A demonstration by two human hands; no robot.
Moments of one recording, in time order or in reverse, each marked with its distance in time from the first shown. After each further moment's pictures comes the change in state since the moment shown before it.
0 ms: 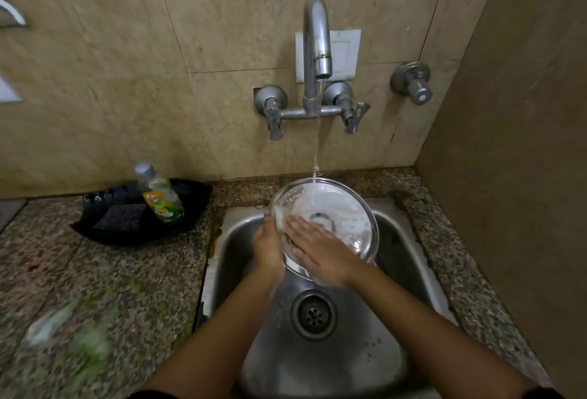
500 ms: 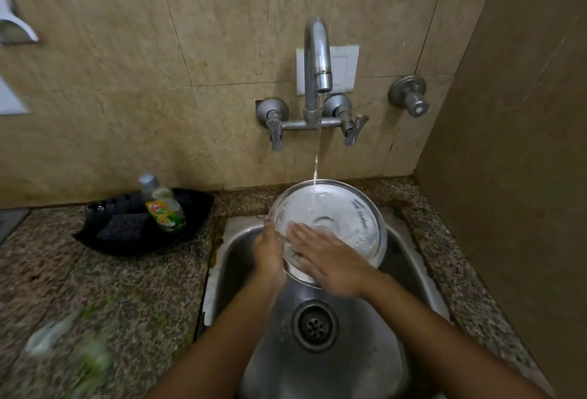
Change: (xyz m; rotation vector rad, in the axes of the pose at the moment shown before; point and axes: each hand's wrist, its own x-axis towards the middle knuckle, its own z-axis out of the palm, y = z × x) left_hand -0.007 0.013 0.001 0.007 -0.044 -0.033; right_hand -0.014 -0.006 -0.021 -0.043 0.004 -0.006
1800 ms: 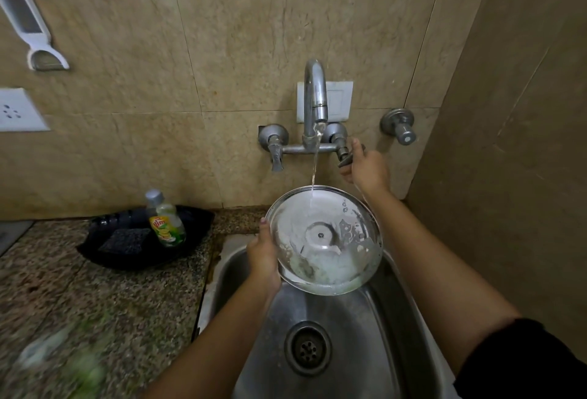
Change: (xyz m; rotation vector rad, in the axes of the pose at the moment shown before) left_hand -0.019 0.033 0.007 -0.043 -0.009 0.008; right_hand 0.074 0.059 -0.144 0.655 0.784 0.710
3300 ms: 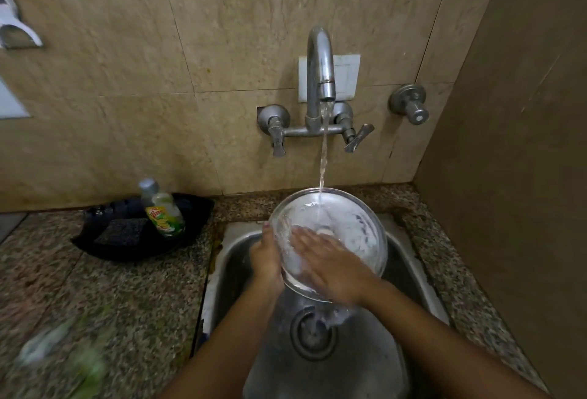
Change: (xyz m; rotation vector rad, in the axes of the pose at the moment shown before) left_hand 0.015 -0.027 -0.009 0.056 0.067 -0.039; right_hand -0.136 0.097 0.037 -0.740 -0.752 -0.744
